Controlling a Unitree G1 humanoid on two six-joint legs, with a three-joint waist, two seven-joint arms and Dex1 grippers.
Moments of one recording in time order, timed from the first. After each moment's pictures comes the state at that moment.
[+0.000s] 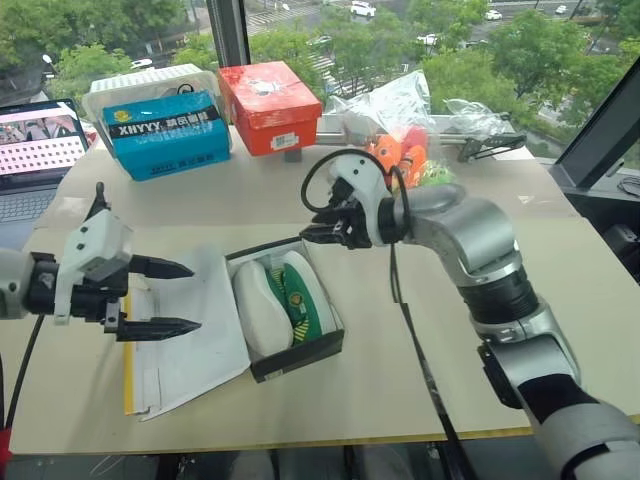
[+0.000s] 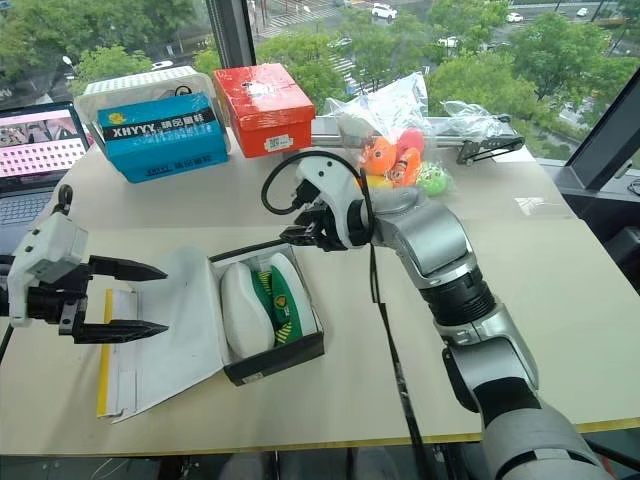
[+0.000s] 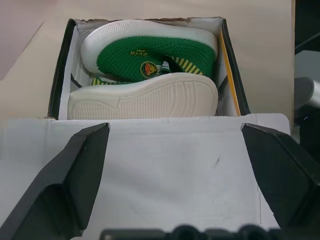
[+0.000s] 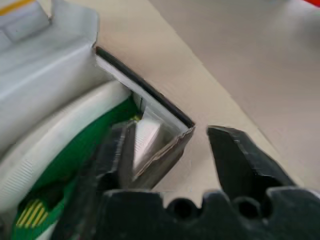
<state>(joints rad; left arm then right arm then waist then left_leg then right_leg) -0.17 1.24 0.36 -0.32 -0.65 0.65 -1.35 -1.04 -0.41 0.35 -0.06 0.24 1.03 0.80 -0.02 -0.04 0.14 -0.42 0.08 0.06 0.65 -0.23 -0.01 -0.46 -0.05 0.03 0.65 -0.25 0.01</state>
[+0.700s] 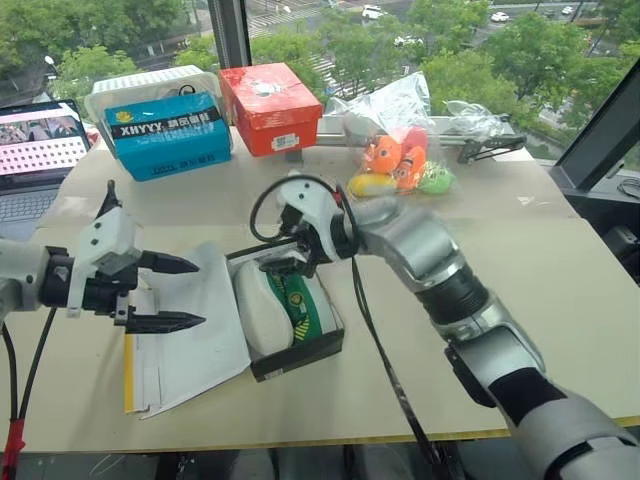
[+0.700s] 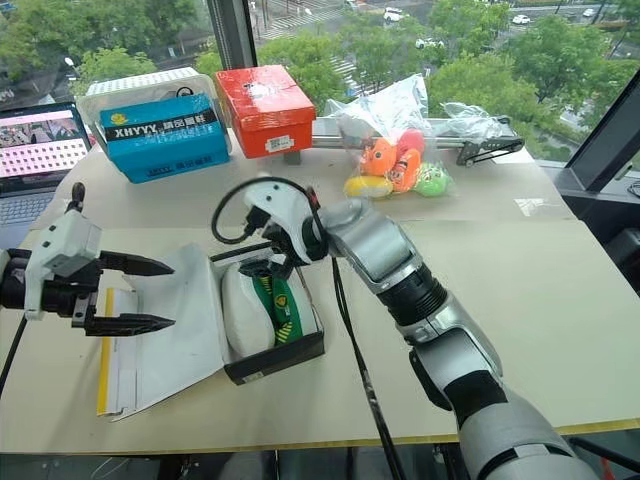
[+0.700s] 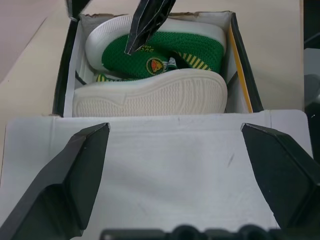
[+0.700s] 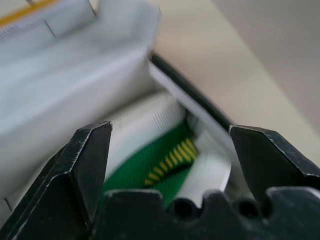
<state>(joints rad) -0.19 1.22 0.30 -0.27 -0.62 0.61 -1.34 -1.07 -0.26 0.45 0.19 0.20 0.91 0.83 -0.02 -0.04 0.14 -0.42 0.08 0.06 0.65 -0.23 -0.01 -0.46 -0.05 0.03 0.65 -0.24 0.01</state>
